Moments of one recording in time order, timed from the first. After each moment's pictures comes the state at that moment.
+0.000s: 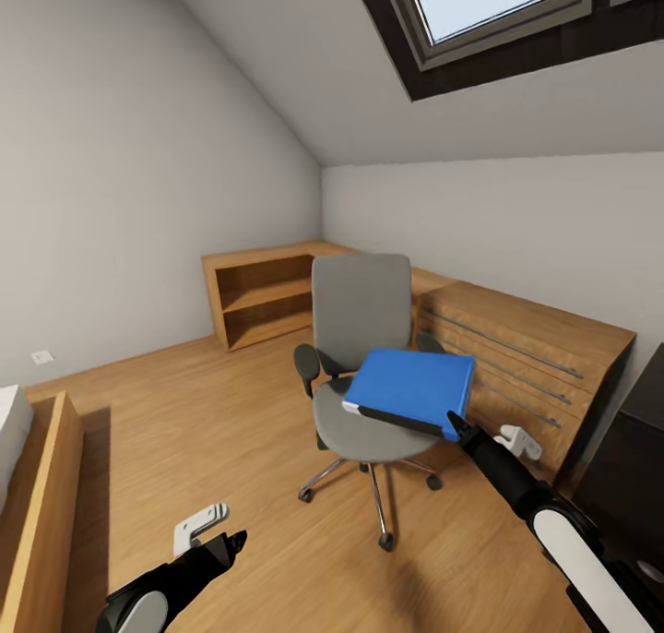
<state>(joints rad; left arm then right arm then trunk) -0.04 0.15 -0.24 -1.56 0.92 0.55 0.56 -0.24 -0.35 0.24 -1.57 -1.18 0.13 -0.27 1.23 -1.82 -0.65</state>
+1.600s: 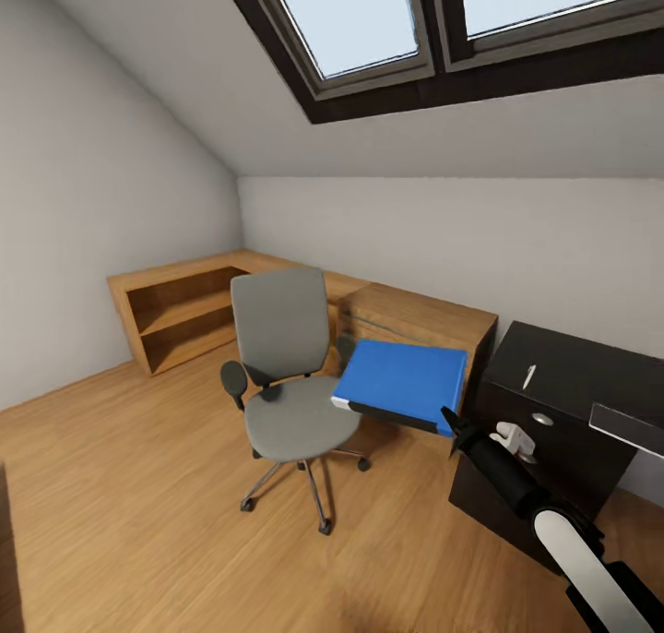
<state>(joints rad) -0.04 0.06 -0.39 -0.74 0.66 0.11 0.51 -0.23 -0.35 0.23 -1.57 -1.20 0.13 -0.17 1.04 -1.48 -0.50</state>
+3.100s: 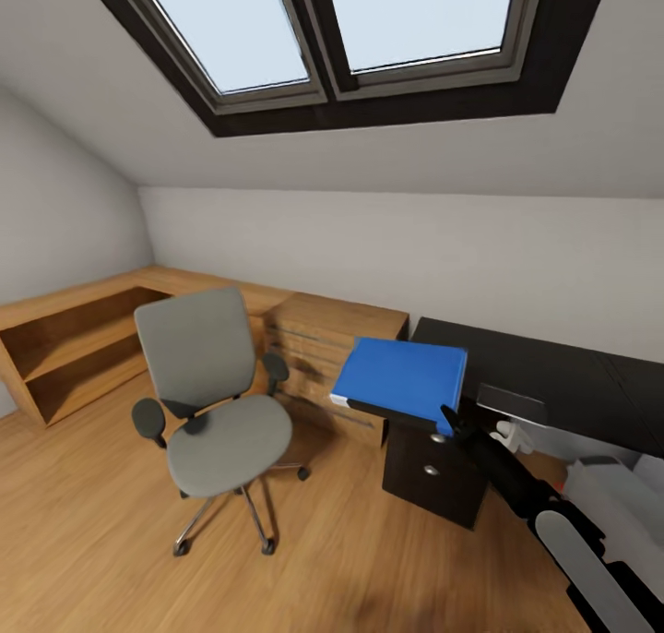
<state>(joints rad) -0.06 0.02 -0.38 -0.51 0.65 -0.02 0.38 -0.23 -0.35 0.23 -1.56 -1.20 0.13 -0.14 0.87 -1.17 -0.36</state>
